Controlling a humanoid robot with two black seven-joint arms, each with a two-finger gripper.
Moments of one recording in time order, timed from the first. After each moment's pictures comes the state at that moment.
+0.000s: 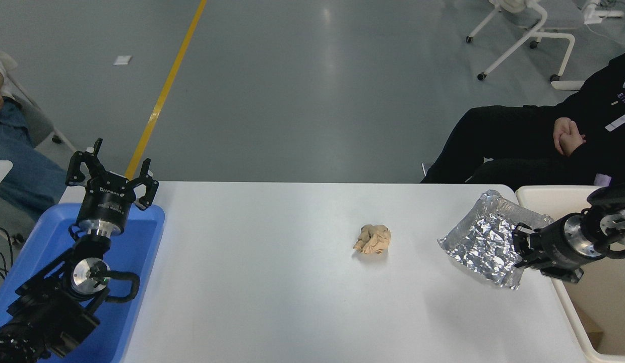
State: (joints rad) left arm -0.57 0.28 -0.89 -0.47 -0.07 -0.58 -0.51; right arm 1.75 -0.57 -1.30 1.27 0.29 0.42 -0.14
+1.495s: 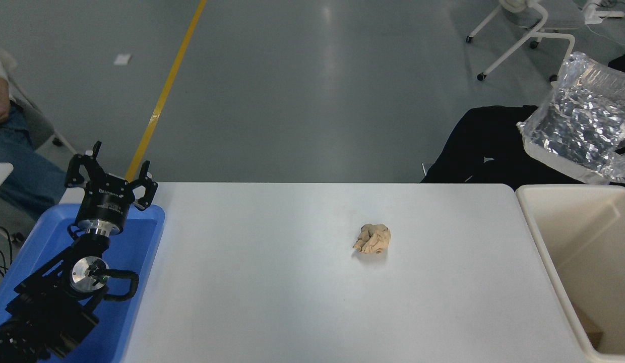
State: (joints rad) left arm -0.57 0.28 -0.89 -0.47 -0.07 -0.58 -0.51; right arm 2.15 -0.85 -1.52 1.02 0.16 0.79 -0.14
